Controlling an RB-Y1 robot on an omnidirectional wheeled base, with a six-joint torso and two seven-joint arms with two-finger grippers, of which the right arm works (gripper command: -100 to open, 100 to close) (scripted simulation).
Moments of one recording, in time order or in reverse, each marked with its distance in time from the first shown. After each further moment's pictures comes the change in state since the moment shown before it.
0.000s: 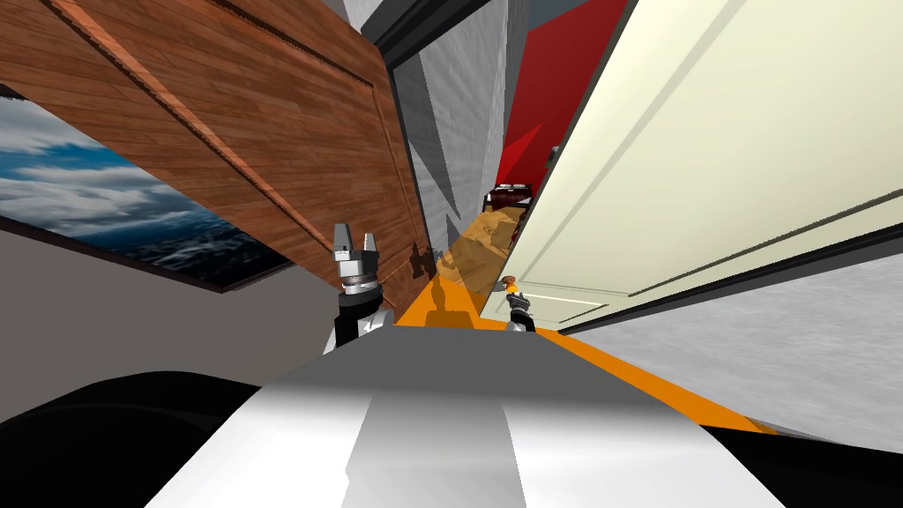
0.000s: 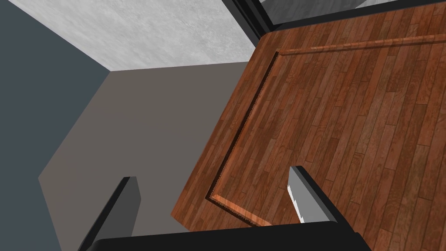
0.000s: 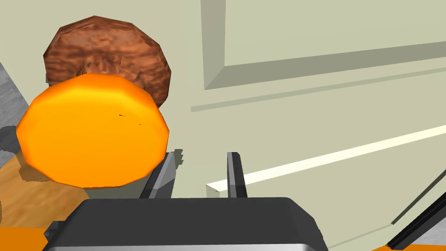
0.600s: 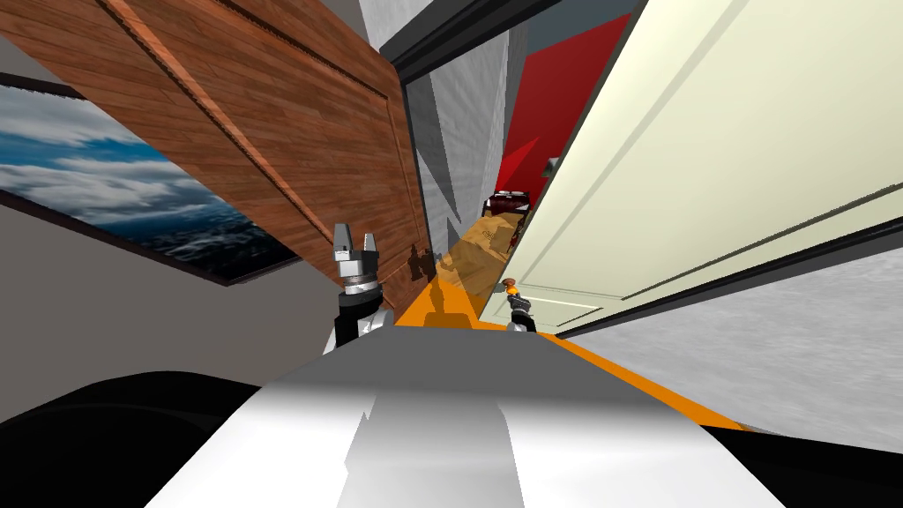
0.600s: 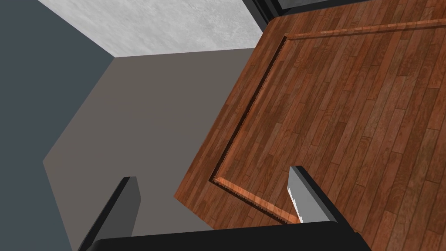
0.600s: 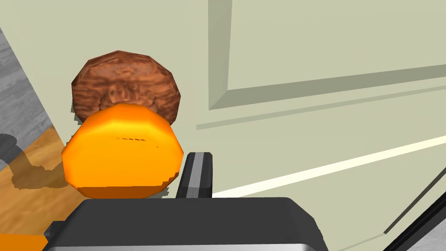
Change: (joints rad) arm 0.001 -0.007 -0.002 0.014 -0.001 -0.004 -0.006
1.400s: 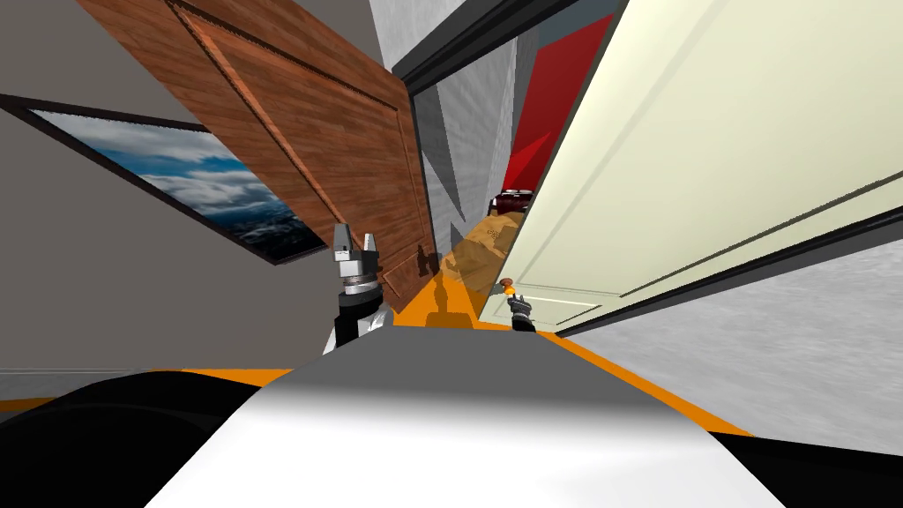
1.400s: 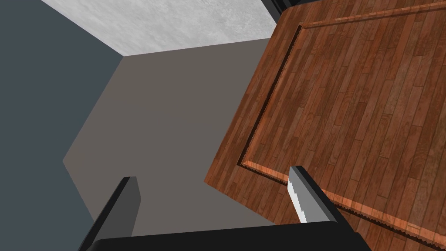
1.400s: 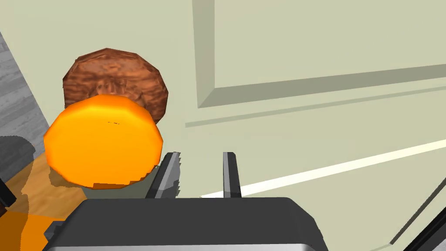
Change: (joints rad) arm 0.056 -0.019 0.067 -0.010 0.031 -0.101 -0.060
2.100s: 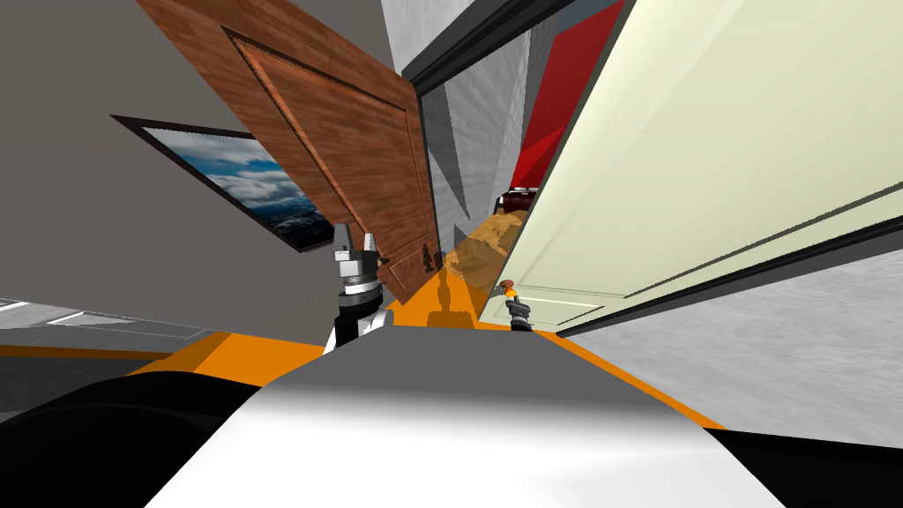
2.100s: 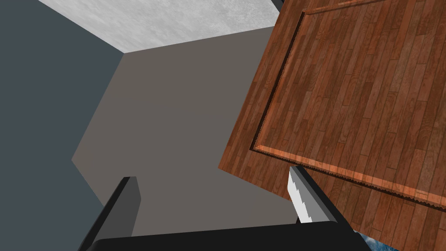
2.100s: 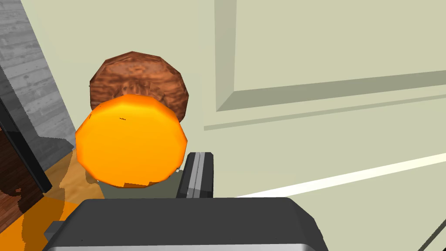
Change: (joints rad) arm 0.046 -0.007 0.064 -0.014 0.029 -0.091 -0.052
